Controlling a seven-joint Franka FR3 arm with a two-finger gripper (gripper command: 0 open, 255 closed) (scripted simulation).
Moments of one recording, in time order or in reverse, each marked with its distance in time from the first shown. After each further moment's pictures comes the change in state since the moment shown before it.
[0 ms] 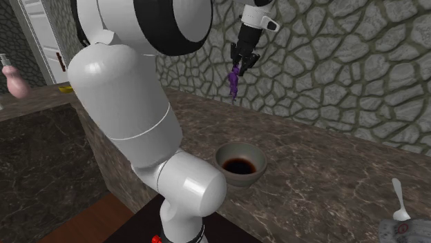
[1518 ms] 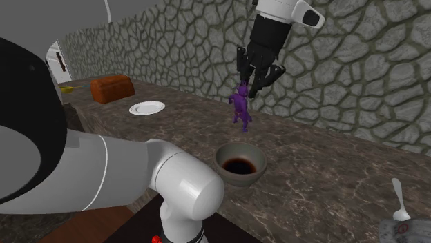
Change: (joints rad) arm -0.127 -0.578 -0.257 -0.314 -0.209 -0.324 -0.264
